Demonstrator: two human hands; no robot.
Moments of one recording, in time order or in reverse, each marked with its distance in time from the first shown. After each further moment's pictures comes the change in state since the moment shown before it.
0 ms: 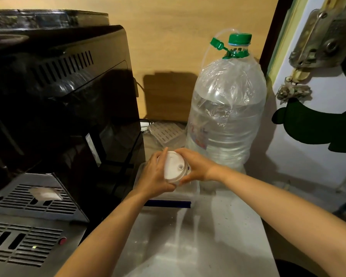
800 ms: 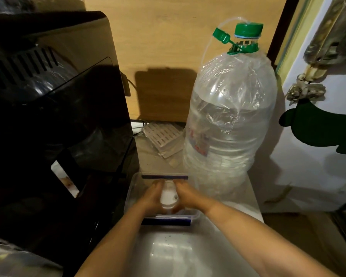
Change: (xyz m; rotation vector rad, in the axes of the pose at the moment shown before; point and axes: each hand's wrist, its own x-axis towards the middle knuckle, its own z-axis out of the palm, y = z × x) left_hand 0.039 -0.069 0.069 -0.097 -0.384 -0.240; right_hand 0.046 0.065 0.093 0.057 -0.115 0.308
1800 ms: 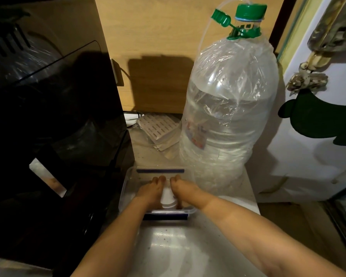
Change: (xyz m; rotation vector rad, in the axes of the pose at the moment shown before) left_hand 0.008 0.010 0.008 0.438 -0.147 0.031; right_hand 0.000 -0.007 -0.006 -0.471 -0.182 0.089
